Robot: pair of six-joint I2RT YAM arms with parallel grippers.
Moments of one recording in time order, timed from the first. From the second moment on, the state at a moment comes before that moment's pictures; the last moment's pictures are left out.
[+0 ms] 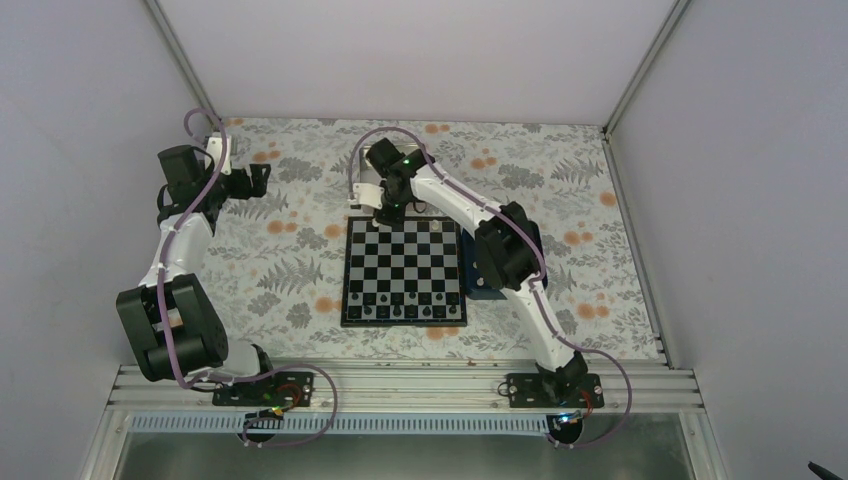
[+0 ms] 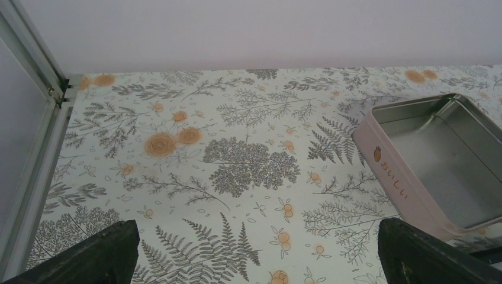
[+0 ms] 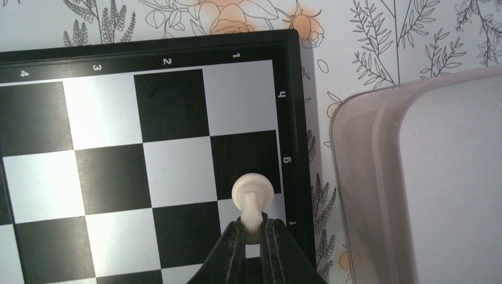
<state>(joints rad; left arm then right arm) 0.32 1.42 0.99 -0.11 0.50 0.12 0.73 2.40 2.19 -1.02 -0.19 -0.76</state>
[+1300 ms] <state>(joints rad) 0.33 1.42 0.99 -0.11 0.50 0.12 0.75 2.43 2.21 -1.01 -0.19 -0.76</state>
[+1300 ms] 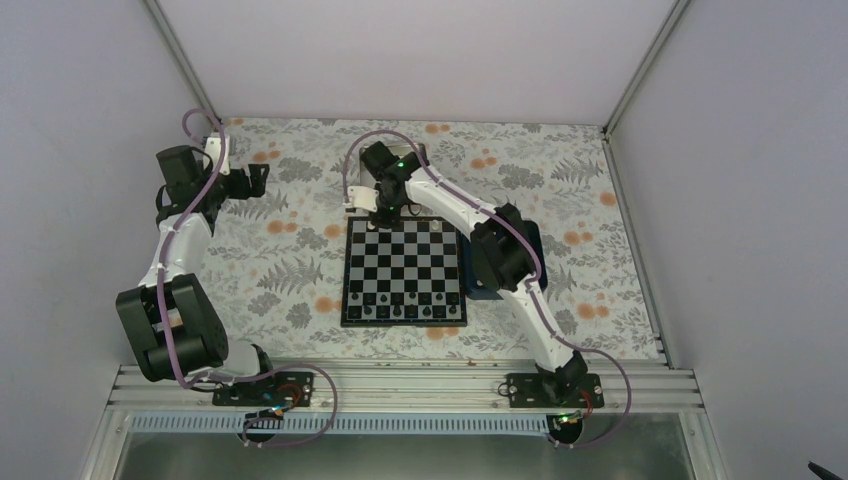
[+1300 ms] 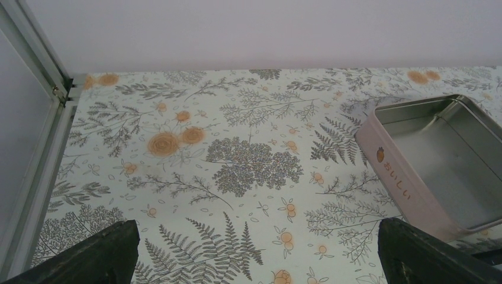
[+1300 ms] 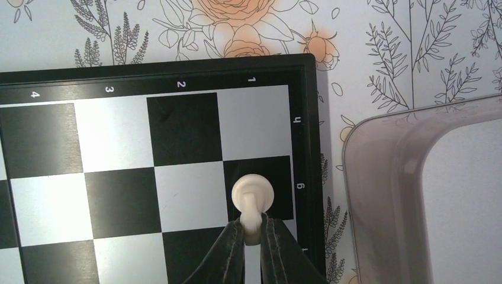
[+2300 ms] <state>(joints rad) 0.34 1.42 0.99 -0.11 0.52 0.13 0.75 2.43 2.18 -0.99 -0.17 -0.76</state>
